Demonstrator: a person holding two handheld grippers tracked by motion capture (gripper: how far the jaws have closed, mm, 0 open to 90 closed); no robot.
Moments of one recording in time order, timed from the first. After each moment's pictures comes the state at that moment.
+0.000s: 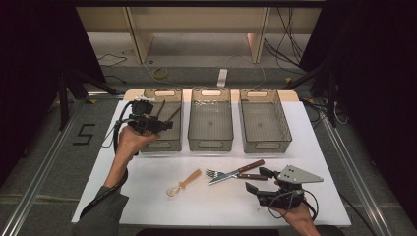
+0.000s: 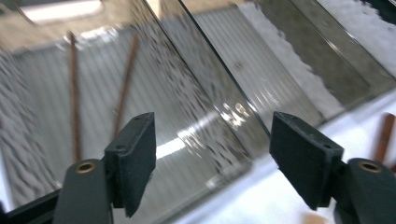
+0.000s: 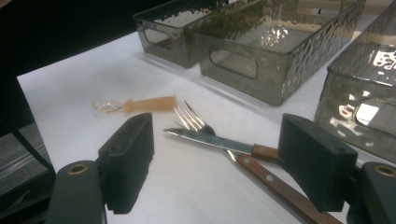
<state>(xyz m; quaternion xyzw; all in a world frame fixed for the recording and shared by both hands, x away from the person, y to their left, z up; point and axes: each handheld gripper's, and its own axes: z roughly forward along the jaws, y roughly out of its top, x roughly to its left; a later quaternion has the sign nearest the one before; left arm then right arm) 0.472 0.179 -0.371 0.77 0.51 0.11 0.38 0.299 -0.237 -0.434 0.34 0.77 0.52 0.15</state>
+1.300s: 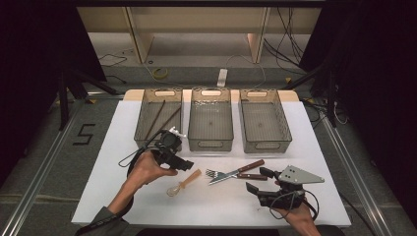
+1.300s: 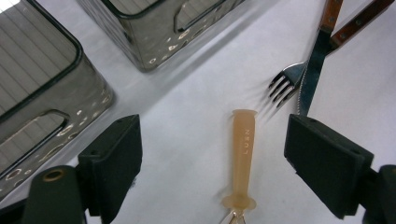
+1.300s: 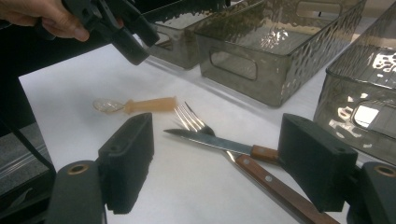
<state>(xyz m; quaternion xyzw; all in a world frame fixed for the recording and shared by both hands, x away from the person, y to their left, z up) 0.412 0.111 -0.414 0.88 0.39 0.05 0.27 0.299 -0.239 -0.434 0.34 0.77 0.52 0.15</state>
